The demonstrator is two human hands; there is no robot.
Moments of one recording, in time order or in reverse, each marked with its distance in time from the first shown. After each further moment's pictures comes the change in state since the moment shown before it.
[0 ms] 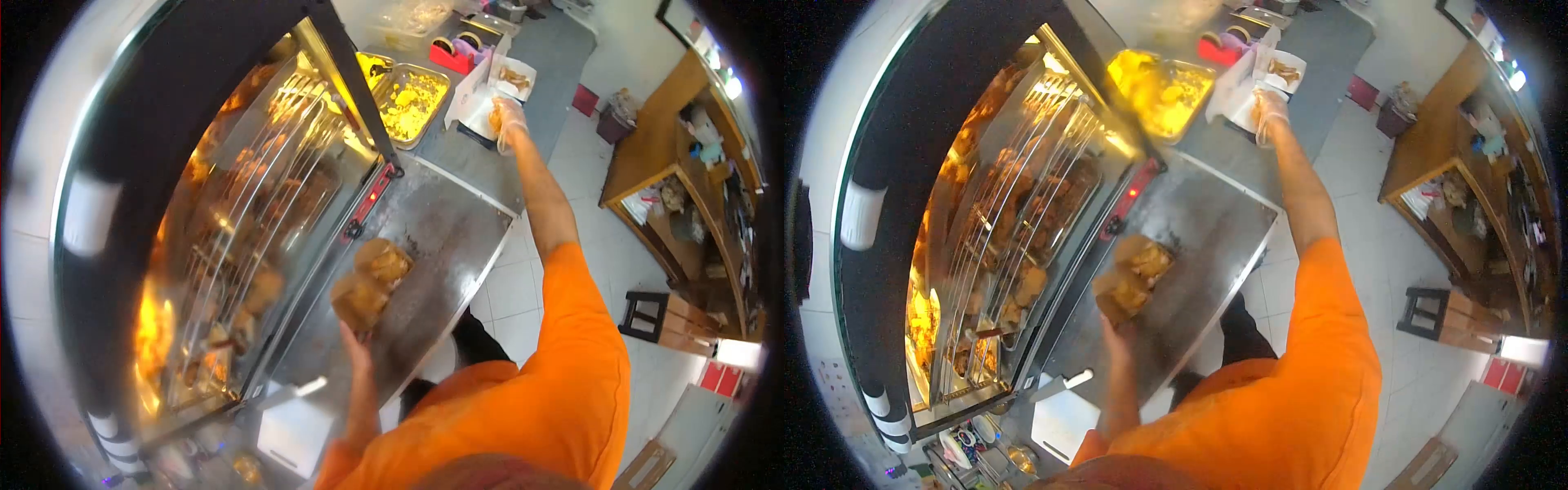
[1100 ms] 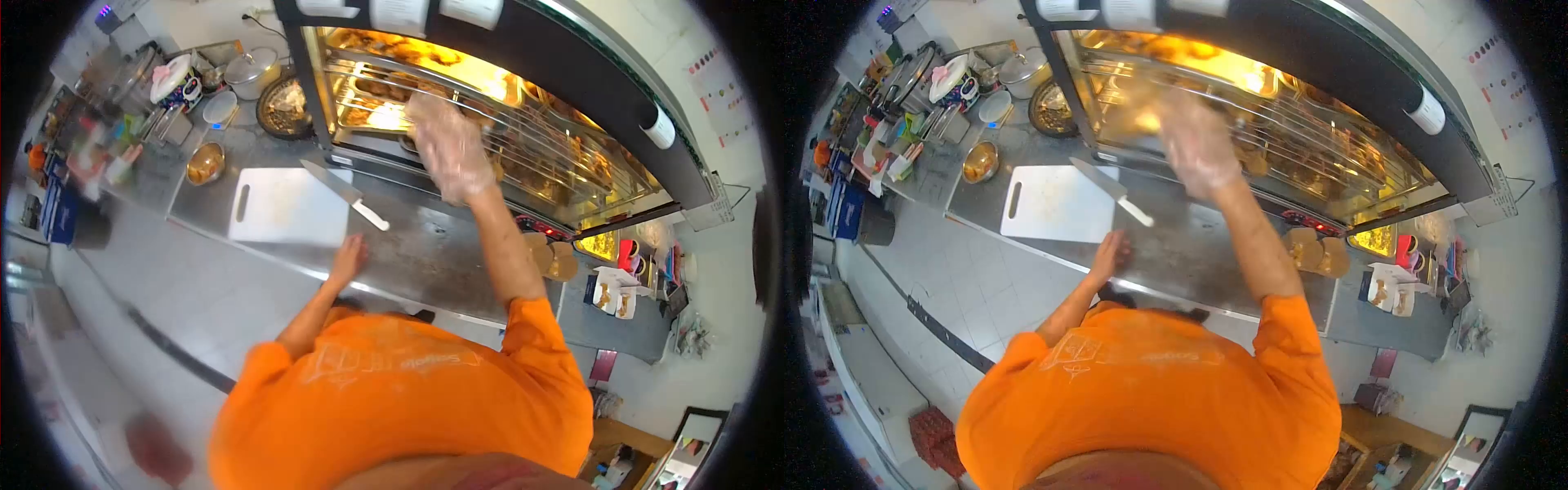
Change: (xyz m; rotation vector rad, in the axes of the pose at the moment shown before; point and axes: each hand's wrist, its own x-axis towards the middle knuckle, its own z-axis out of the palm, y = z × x) left_hand -0.188 -0.006 -0.149 -0.166 0.429 0.118; right_hand -0.597 0.036 0.365 -0.512 -1.434 -1.786
